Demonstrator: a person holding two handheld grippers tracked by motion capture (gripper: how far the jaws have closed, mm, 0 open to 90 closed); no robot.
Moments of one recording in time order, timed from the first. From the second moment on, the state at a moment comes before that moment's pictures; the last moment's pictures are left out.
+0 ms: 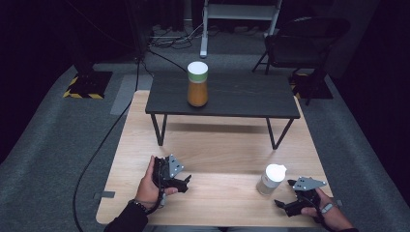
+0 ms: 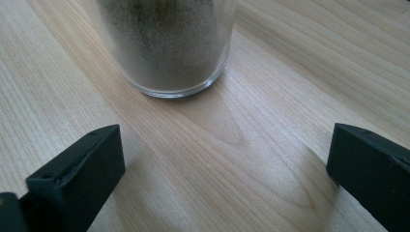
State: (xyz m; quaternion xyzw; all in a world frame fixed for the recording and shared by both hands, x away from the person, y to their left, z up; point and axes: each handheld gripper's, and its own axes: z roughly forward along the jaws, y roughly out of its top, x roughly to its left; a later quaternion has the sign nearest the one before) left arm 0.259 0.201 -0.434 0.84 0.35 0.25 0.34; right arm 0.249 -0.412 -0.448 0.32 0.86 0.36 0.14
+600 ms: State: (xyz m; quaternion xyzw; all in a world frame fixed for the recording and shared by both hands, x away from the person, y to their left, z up) left arm 0.272 0.219 -0.441 0.85 0.38 0.21 0.31; right arm 0.249 -0.412 -0.448 0.32 0.86 0.36 0.14
